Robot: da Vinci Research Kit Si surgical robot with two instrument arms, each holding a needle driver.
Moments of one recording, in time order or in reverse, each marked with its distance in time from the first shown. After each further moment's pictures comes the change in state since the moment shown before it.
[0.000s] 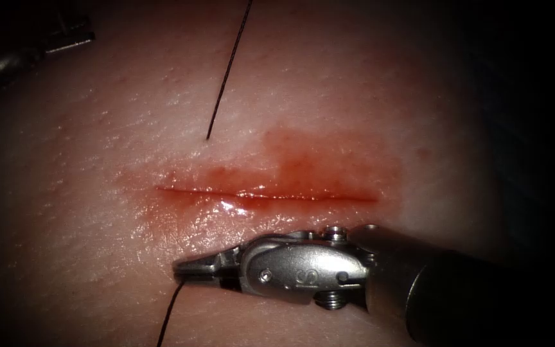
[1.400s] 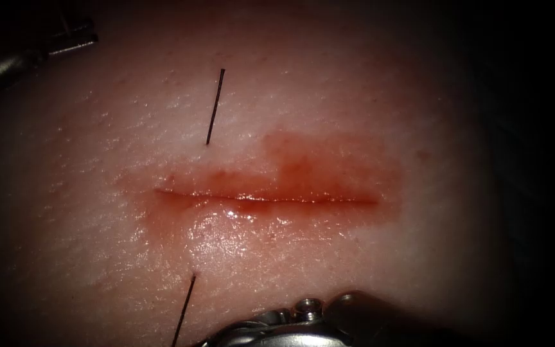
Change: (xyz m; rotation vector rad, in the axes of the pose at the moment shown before) right arm 0.008 -0.006 0.002 0.253 0.102 -0.083; left arm 0.000 0.000 0.000 -0.002 0.005 0.007
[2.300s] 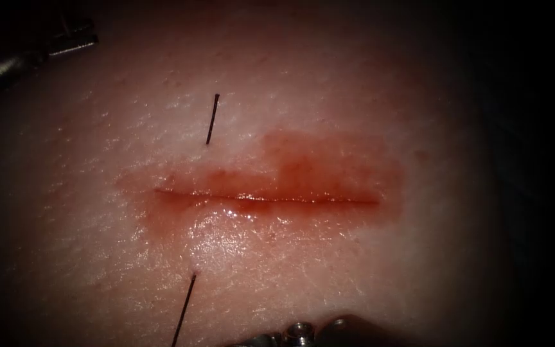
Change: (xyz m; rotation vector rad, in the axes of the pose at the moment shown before) right arm 0.001 -0.001 0.001 0.041 0.013 0.027; left arm 0.000 0.000 0.000 -0.001 0.001 0.001
